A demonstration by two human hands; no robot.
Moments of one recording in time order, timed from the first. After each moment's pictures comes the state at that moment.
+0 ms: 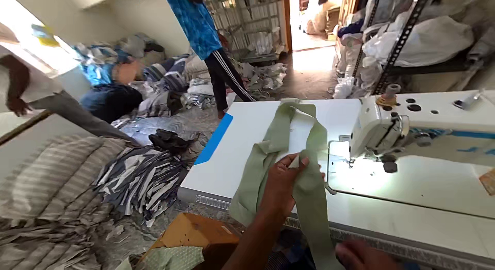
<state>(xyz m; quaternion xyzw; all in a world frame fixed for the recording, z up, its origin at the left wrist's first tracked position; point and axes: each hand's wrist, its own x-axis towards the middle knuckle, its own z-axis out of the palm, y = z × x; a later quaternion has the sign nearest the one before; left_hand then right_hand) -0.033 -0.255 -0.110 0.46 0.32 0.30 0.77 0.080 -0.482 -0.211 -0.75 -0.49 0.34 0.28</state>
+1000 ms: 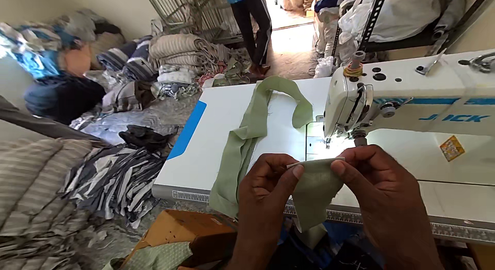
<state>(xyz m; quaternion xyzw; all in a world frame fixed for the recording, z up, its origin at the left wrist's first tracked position) -0.050 -0.319 -0.085 0.63 0.25 0.41 0.61 0.094 -0.418 -0.096 -0.60 -0.38 0.18 0.68</state>
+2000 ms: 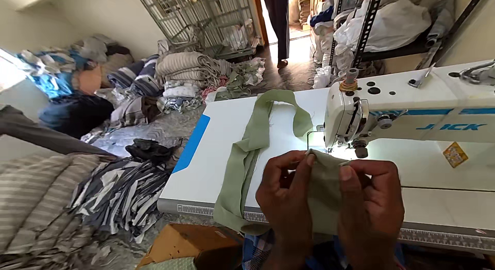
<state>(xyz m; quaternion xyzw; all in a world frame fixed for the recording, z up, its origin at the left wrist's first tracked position) 0.003 -0.322 -0.098 0.61 0.24 0.59 0.47 0.067 -0.389 -0.112 -0.56 -0.38 -0.02 0.73</state>
